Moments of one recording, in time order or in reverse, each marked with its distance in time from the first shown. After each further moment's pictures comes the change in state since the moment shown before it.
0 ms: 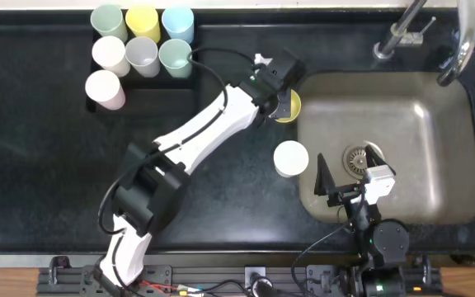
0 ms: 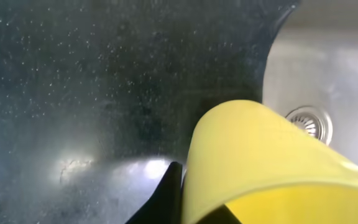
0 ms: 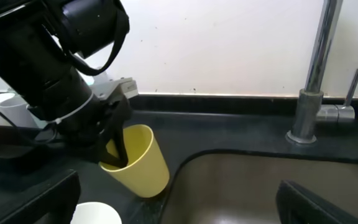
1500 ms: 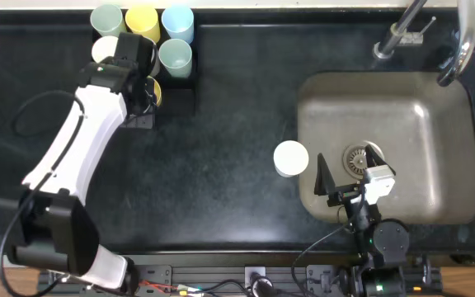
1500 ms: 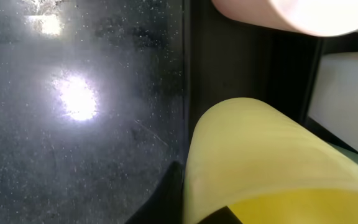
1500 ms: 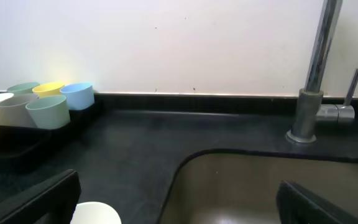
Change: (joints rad) left arm 0.545 -0.436 -0.409 -0.193 -0.084 -1.032; right arm 0.000 0.000 0.000 -0.001 0.000 0.000
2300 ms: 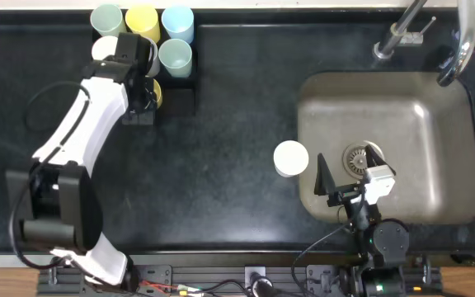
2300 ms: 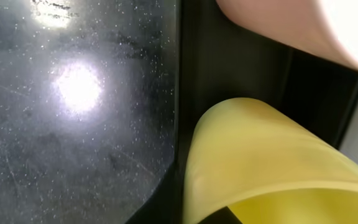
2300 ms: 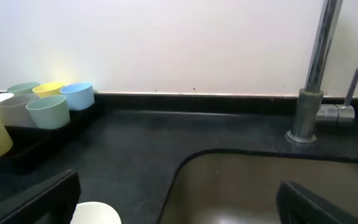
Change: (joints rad) left arm 0.044 0.110 0.000 0.082 0.041 0.000; right arm 0.000 0.000 0.000 0.000 0.000 0.000
